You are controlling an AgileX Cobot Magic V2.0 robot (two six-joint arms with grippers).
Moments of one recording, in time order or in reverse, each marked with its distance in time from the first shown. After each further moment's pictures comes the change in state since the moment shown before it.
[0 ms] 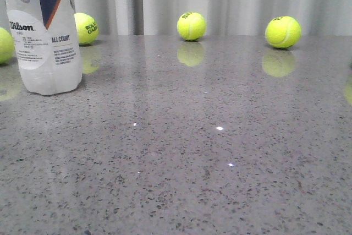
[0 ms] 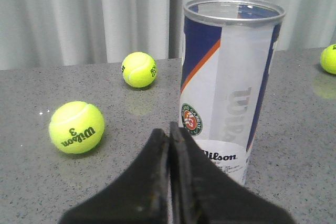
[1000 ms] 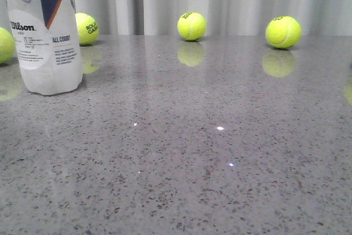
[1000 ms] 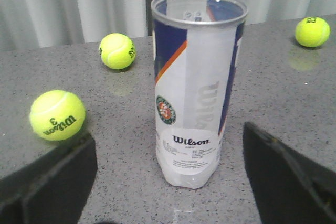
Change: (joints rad) left arm 0.000 0.004 -0.125 0.005 0.240 0.002; right arm 0.000 0.000 0.000 0.000 0.000 0.000
